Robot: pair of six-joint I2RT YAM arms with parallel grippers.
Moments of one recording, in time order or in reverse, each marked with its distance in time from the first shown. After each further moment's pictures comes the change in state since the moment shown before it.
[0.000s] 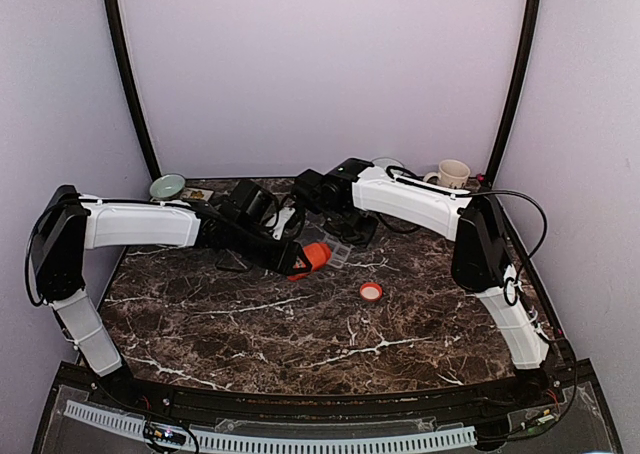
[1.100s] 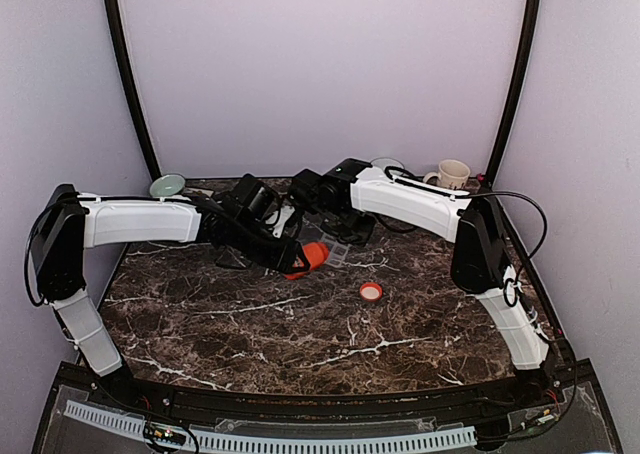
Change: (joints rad) left arm -0.001 0.005 0.049 -0.087 -0.032 0.001; right arm 0.014 0.000 0.011 0.012 0.025 -0.025
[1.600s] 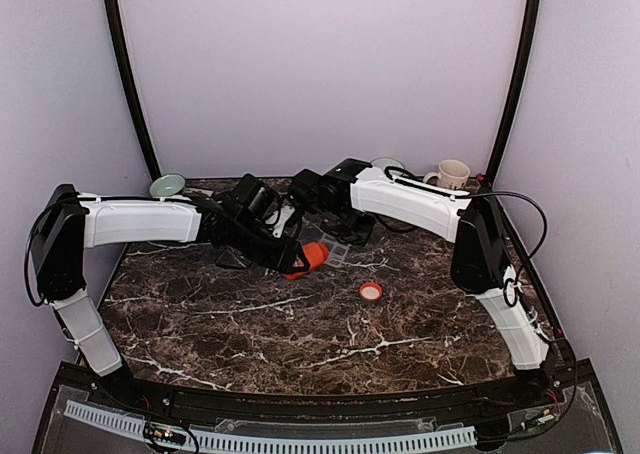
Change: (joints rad) left arm 0.000 0.001 0.001 -0.002 -0.003 -0.002; right arm 0.001 0.000 0.000 0.004 0.000 -0.008
